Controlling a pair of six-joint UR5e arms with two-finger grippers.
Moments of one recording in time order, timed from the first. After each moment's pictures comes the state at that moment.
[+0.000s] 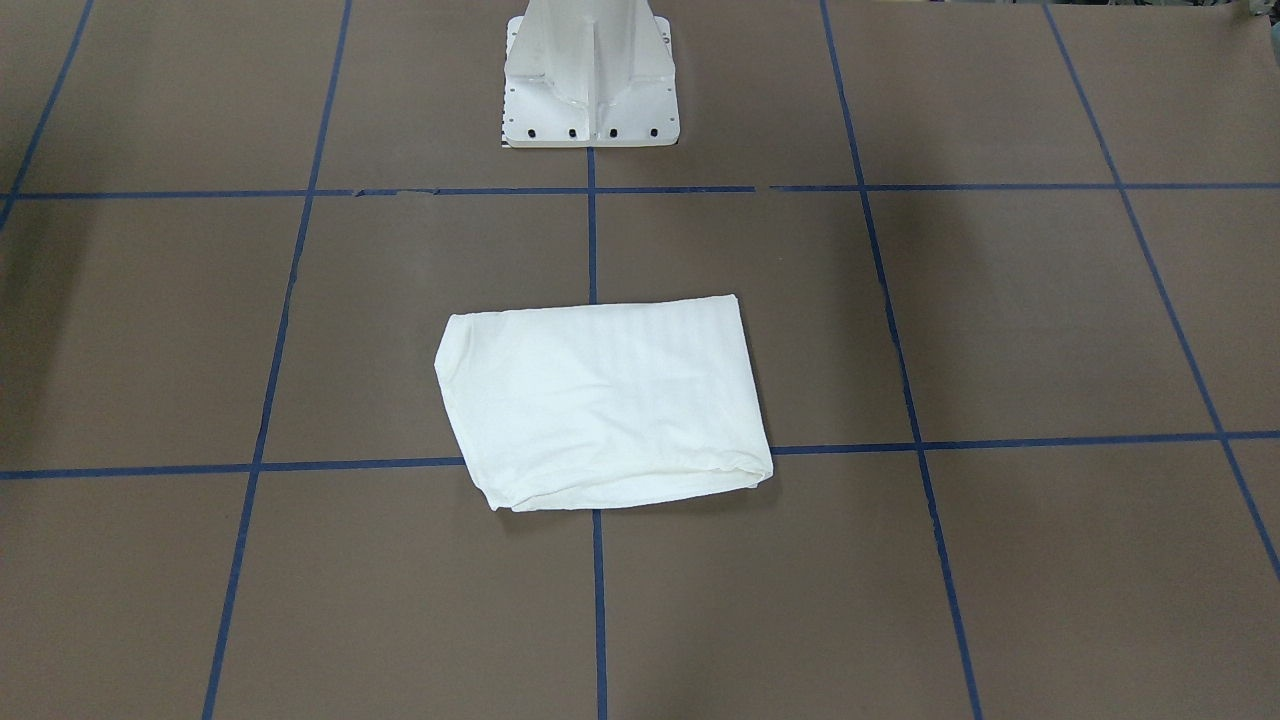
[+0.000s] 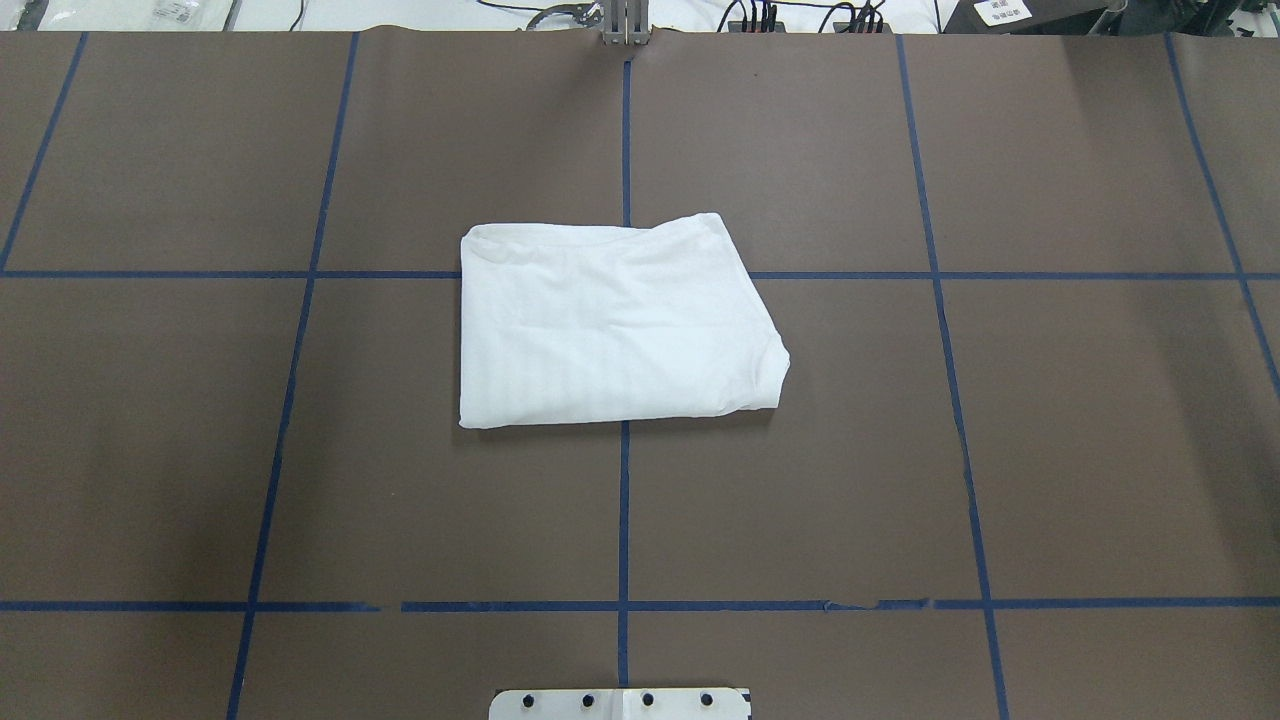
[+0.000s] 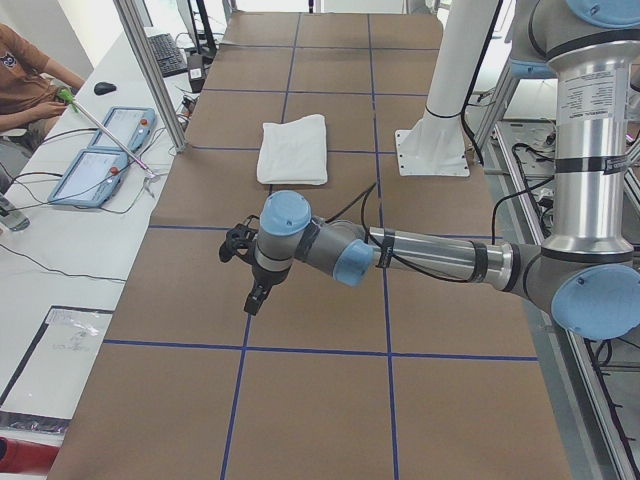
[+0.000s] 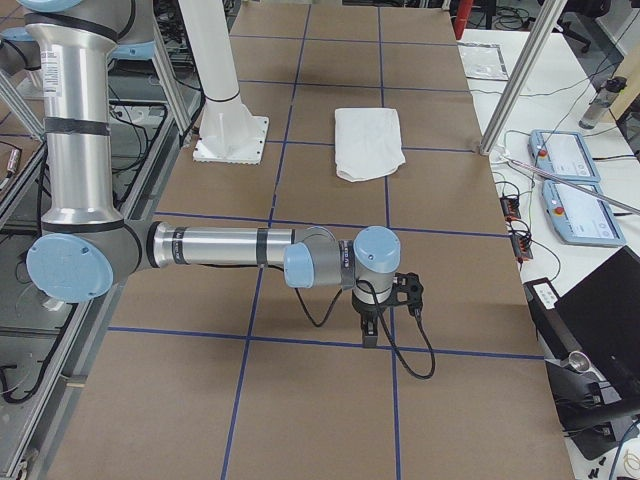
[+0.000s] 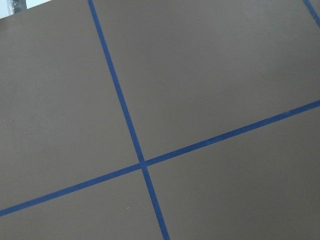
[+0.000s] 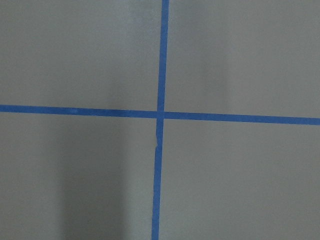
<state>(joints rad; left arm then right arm) -1.52 -1.50 -1.71 -1.89 -2.32 0.00 1.53 -1.59 1.61 -1.48 2.30 0.08</state>
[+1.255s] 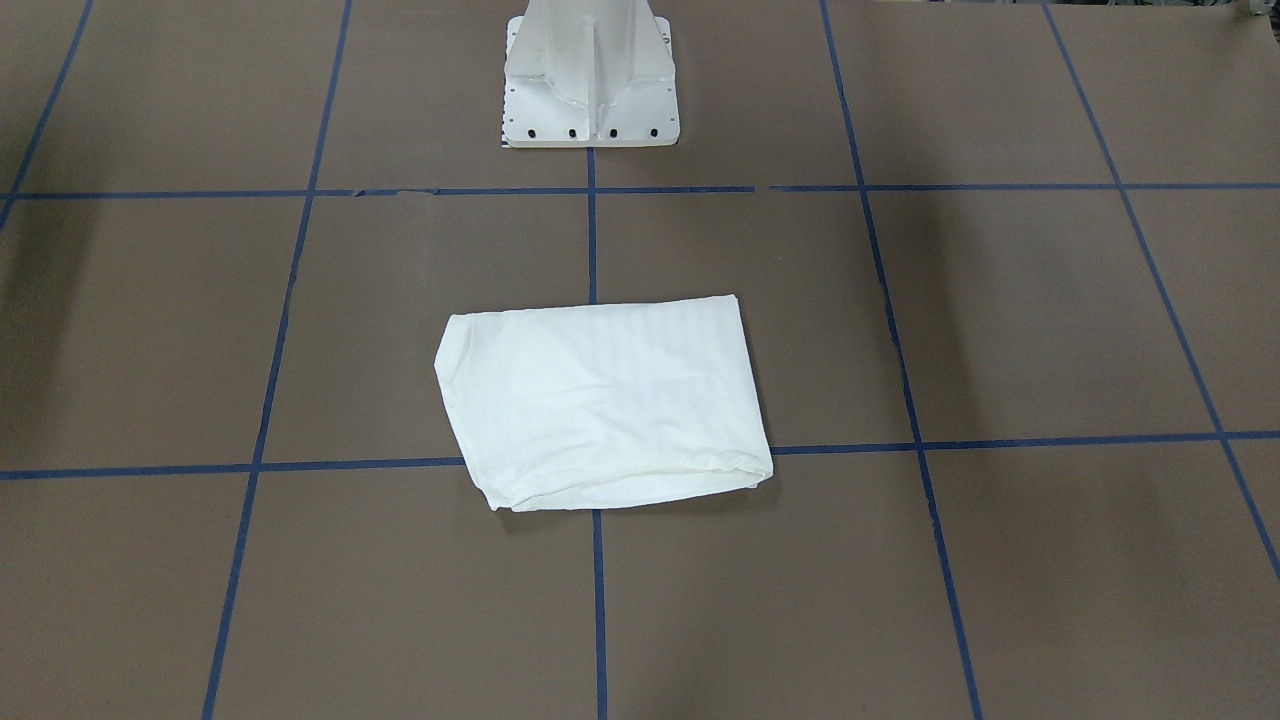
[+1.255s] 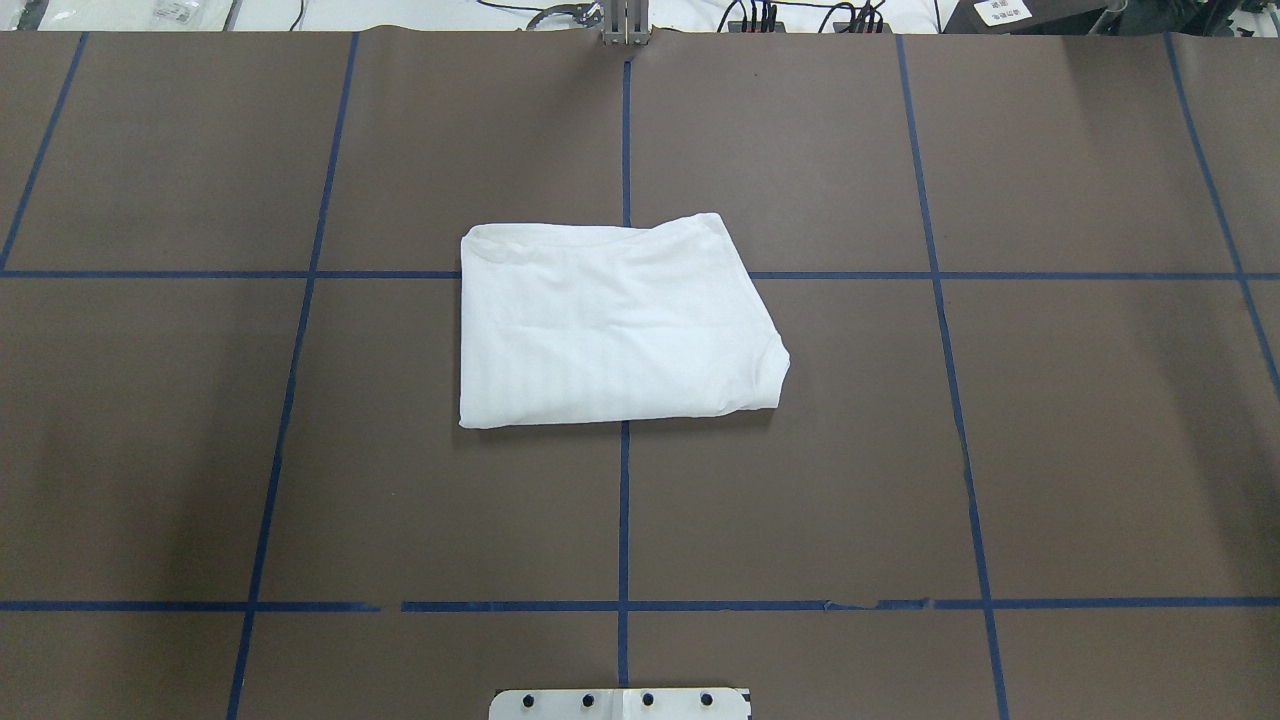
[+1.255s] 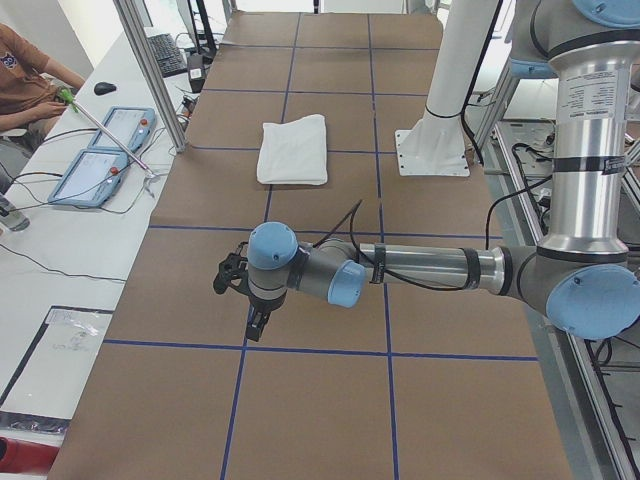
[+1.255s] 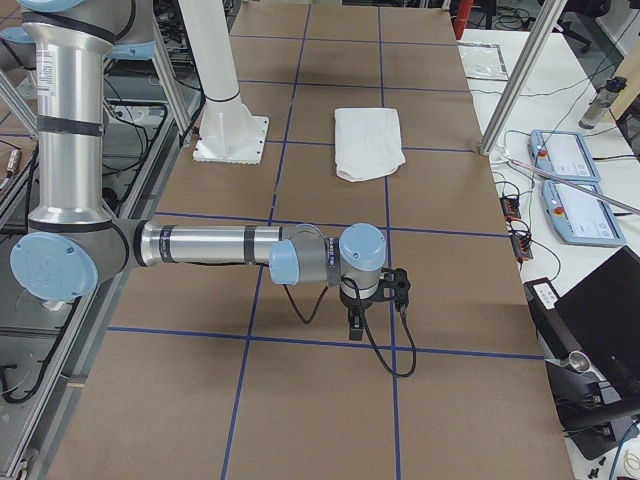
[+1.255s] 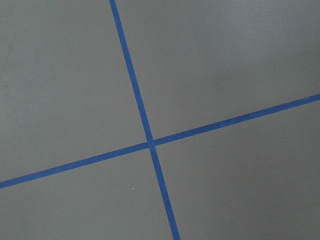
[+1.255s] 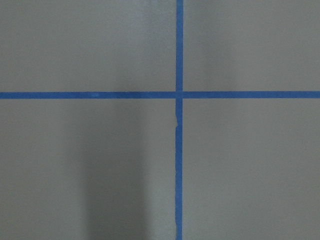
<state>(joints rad) -1.54 -1.52 -1.64 -1.86 -2.36 0.03 1.52 -1.65 1.68 -1.49 2.36 0.12</state>
